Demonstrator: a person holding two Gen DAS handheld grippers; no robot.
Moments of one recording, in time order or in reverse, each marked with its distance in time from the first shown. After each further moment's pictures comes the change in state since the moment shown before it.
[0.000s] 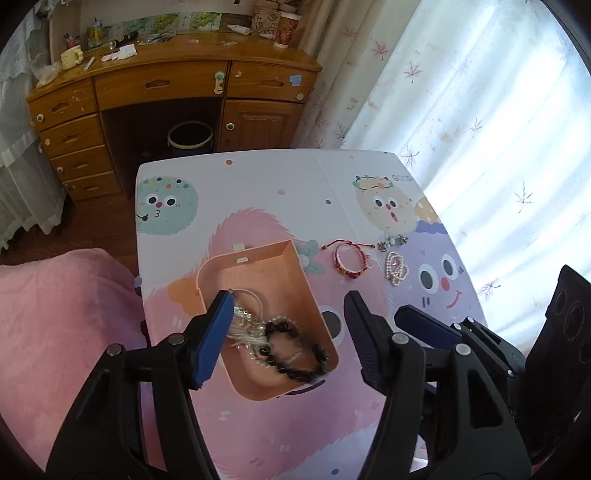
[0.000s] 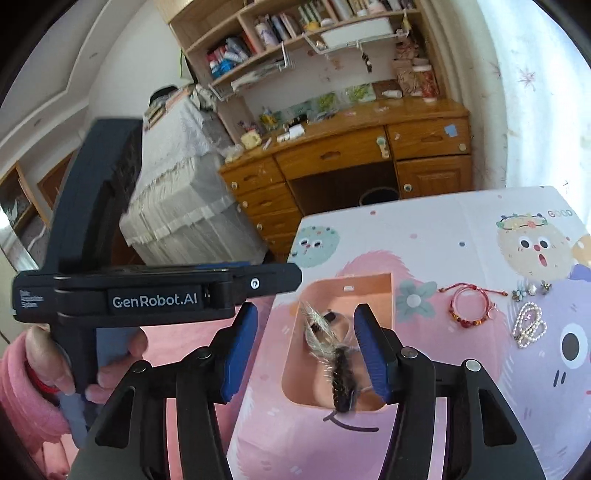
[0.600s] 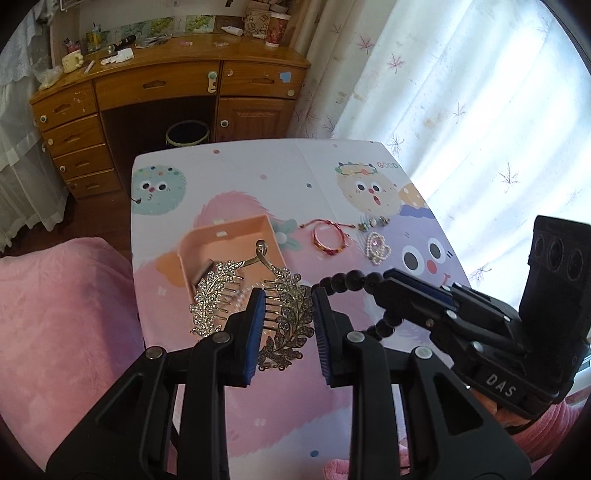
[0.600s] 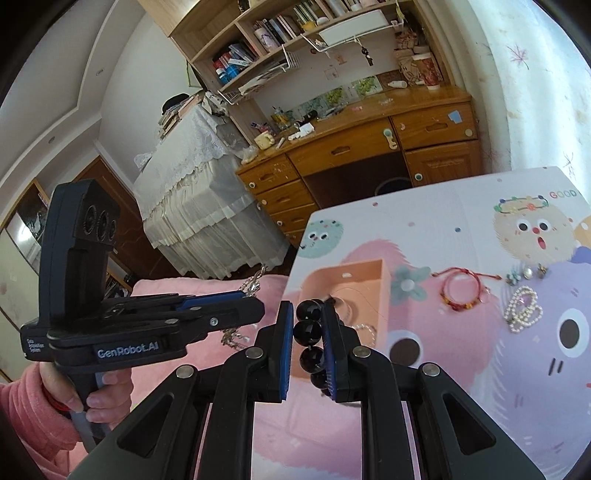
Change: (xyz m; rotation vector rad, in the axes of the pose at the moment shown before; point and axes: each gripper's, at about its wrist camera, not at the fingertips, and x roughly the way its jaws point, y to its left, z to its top) left arm -0.029 -0.034 -0.037 0.024 -0.002 0.016; right arm -0.038 -0.049 -0.002 0.041 0.022 0.112
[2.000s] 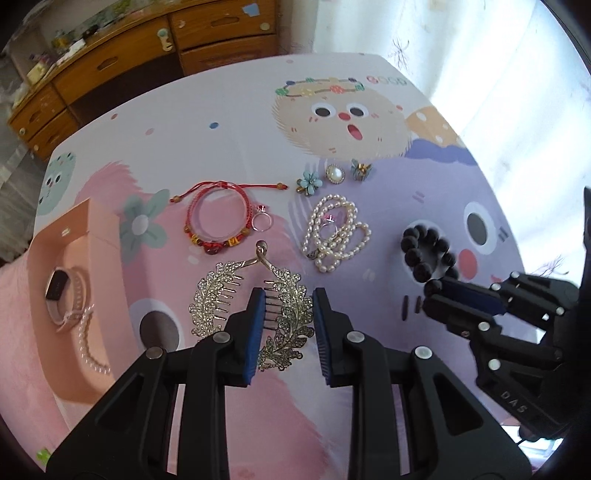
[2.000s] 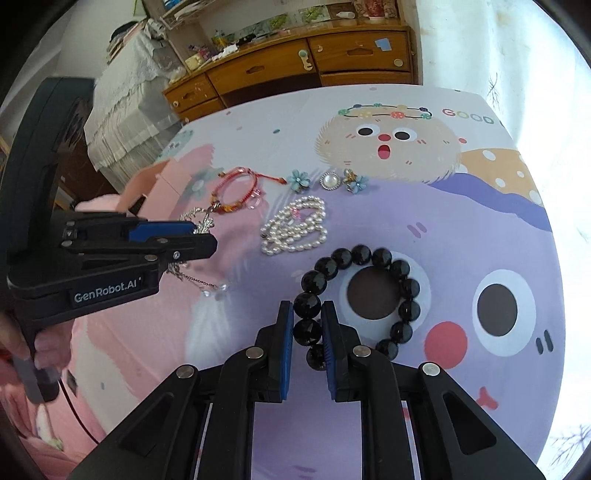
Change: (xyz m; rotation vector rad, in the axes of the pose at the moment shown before) left arm 0.242 -0.192 0.007 0.052 0.189 0.215; right arm -0.011 -0.324 -0.037 -0.042 0.310 -0.196
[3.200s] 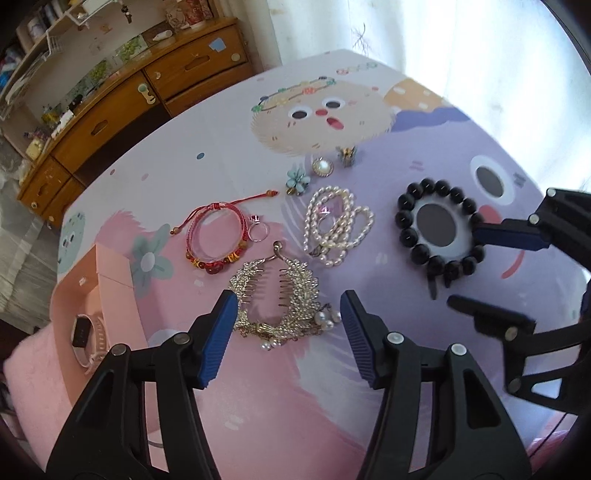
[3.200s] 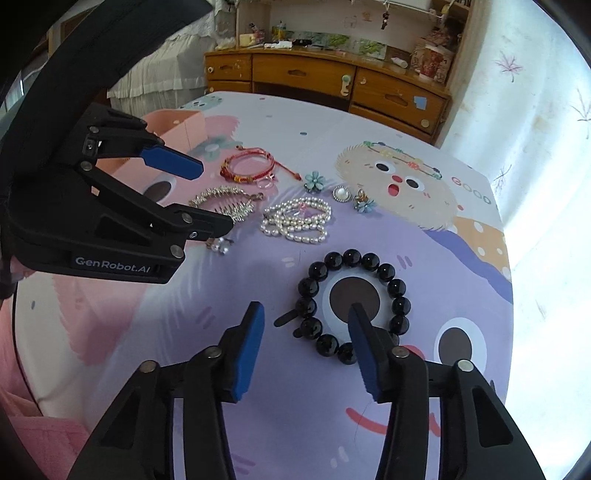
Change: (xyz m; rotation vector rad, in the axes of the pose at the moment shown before) left arm 0.019 -0.029 -0.022 0.271 -0.099 0.147; right arm 0.005 0.028 -0.035 -0.408 -0.048 -0.210
